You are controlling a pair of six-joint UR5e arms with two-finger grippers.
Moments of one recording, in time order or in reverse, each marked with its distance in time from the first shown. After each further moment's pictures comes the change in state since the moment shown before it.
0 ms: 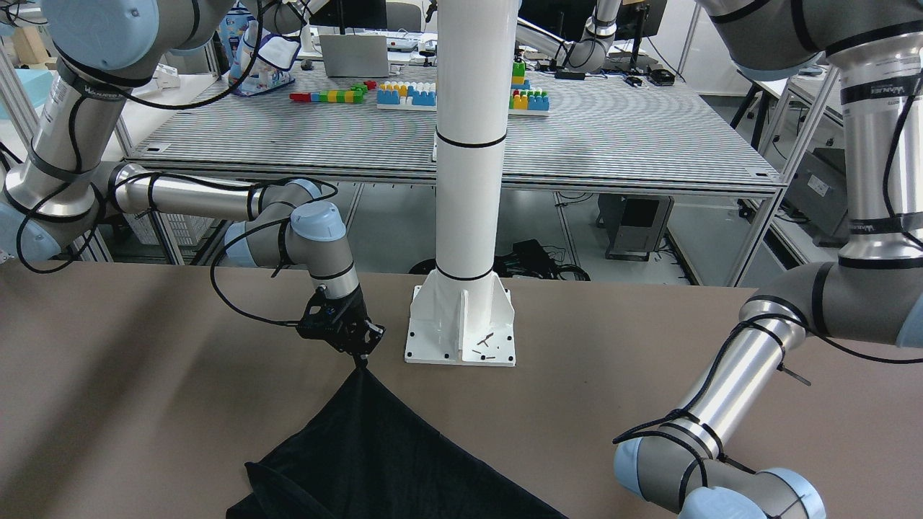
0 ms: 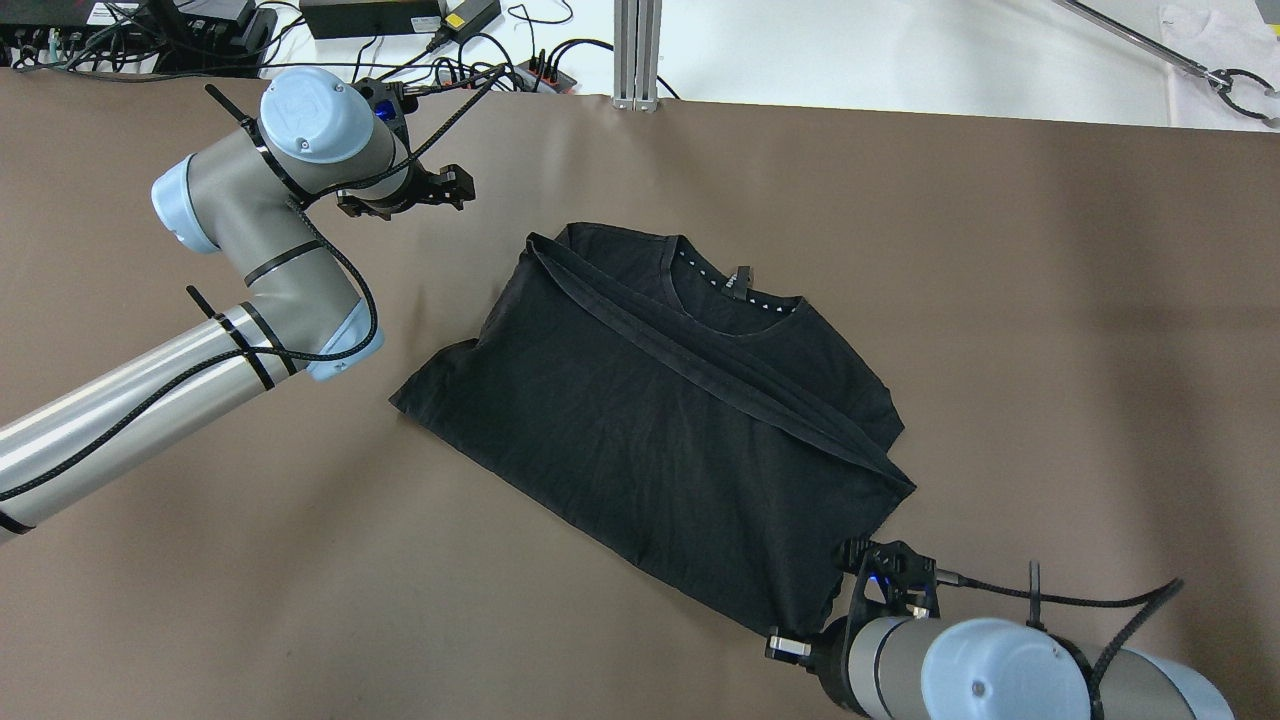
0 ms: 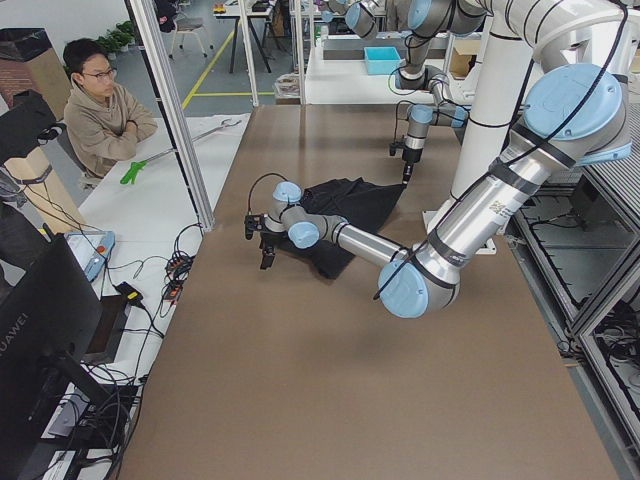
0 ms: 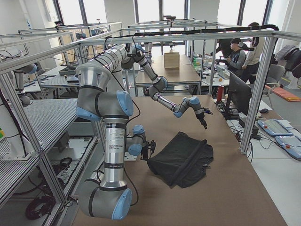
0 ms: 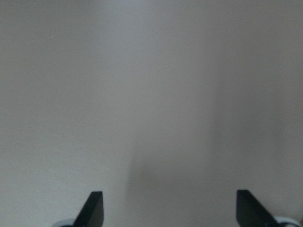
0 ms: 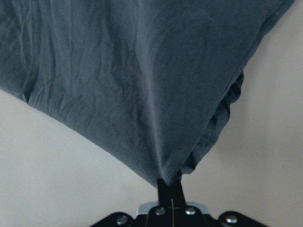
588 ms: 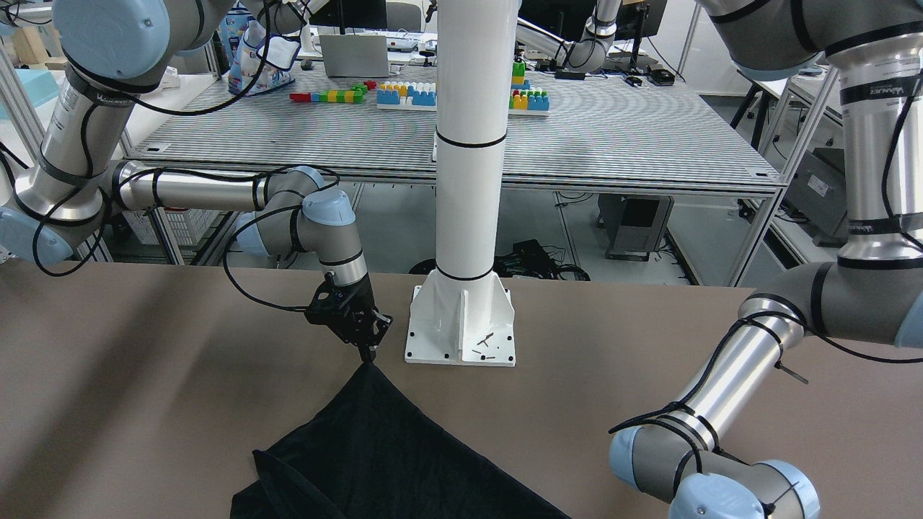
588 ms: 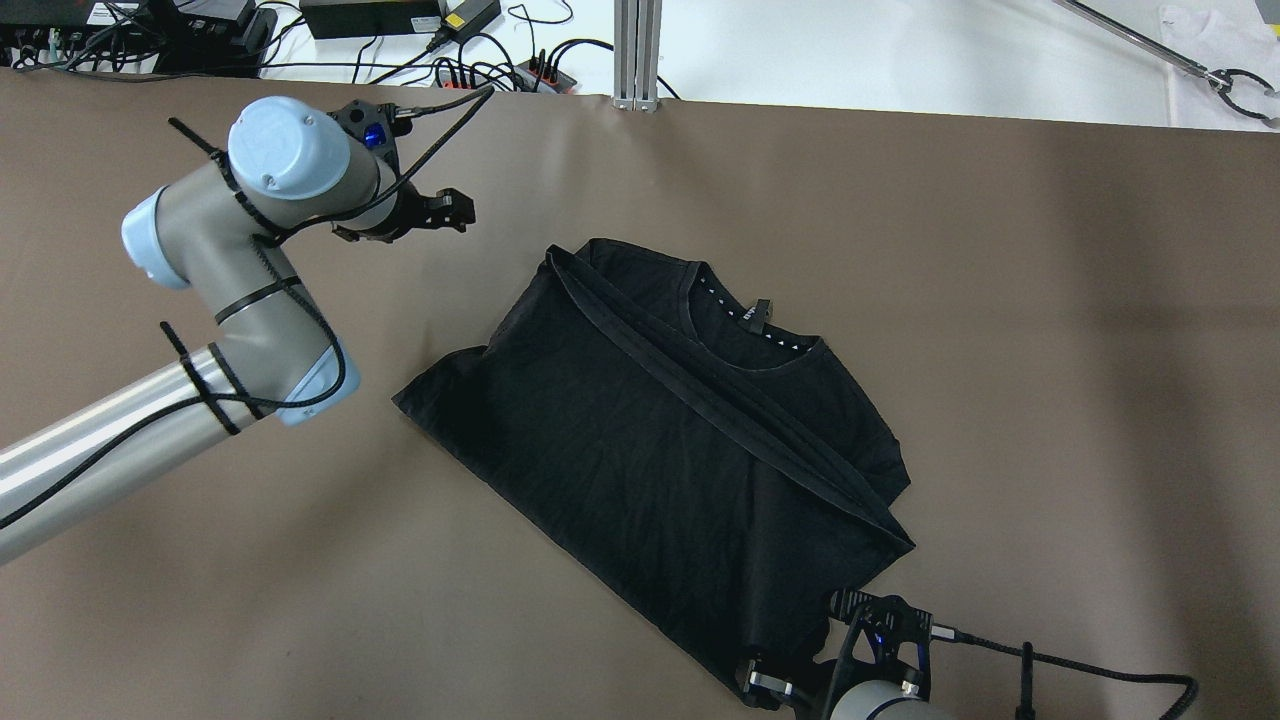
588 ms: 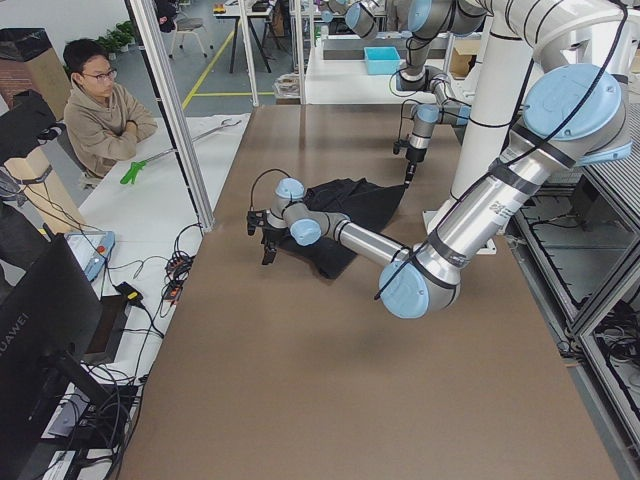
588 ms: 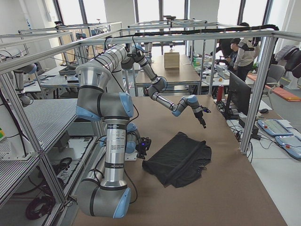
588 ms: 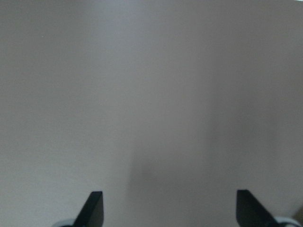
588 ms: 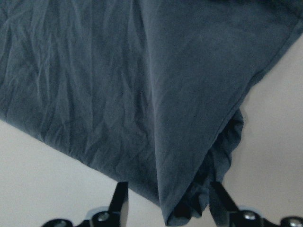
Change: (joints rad) left arm 0.029 0.096 -0.160 0.001 0.001 -0.017; right arm -0.034 -0.002 0.014 -0.018 -0.157 0.033
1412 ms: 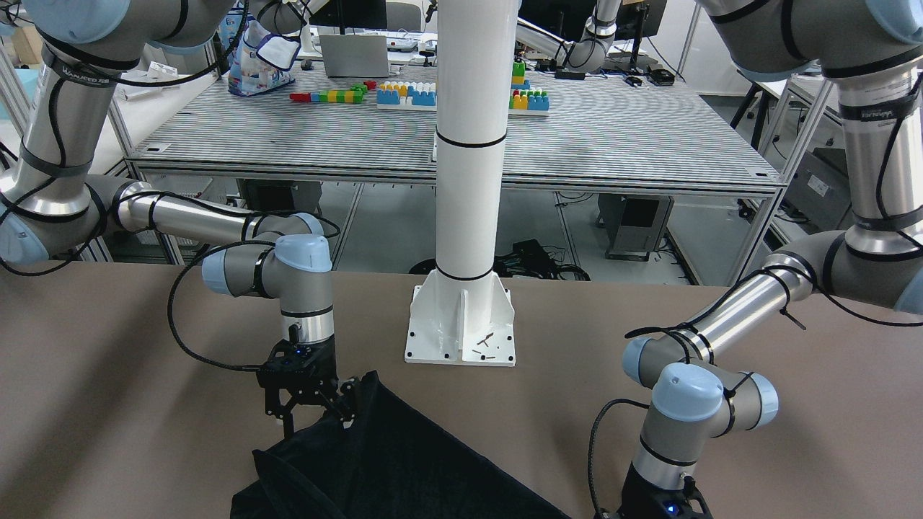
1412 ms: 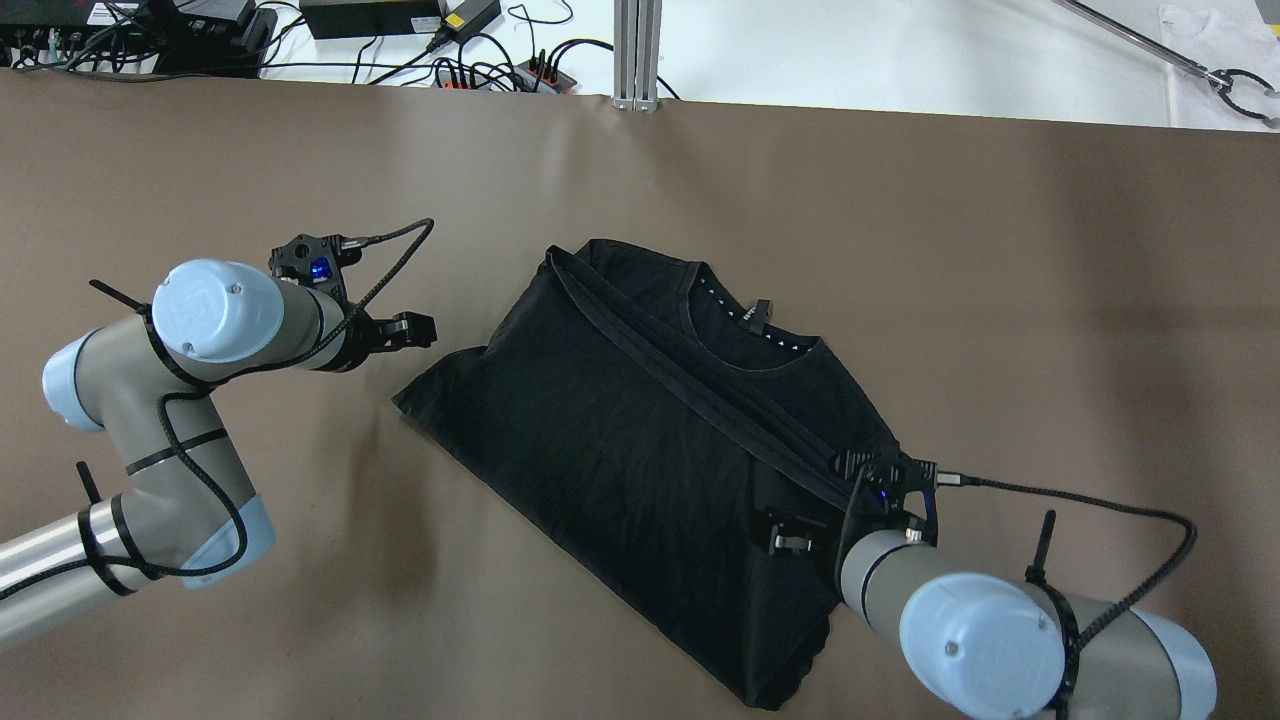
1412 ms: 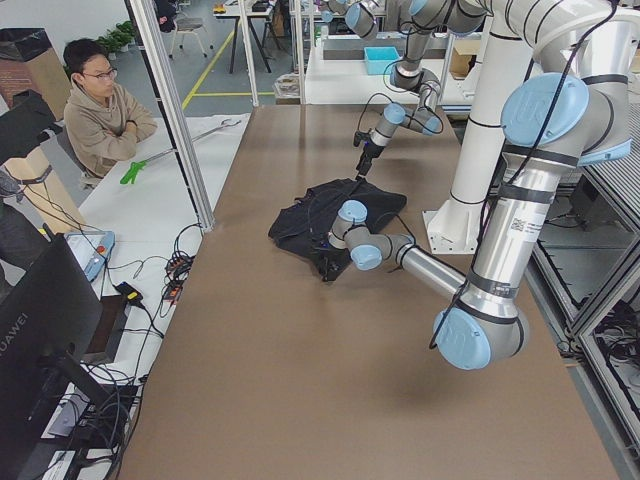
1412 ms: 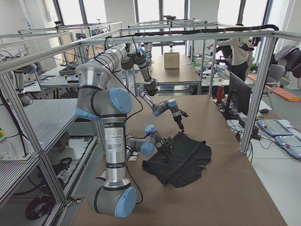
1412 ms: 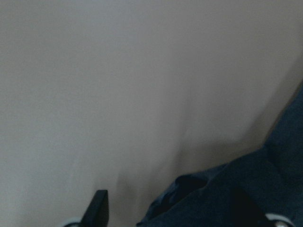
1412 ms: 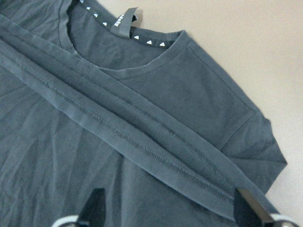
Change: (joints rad) left arm 0.201 0.296 -0.311 -0.004 0.081 -0.211; right arm 0.331 0.101 -0.158 0.010 0.046 -0.384
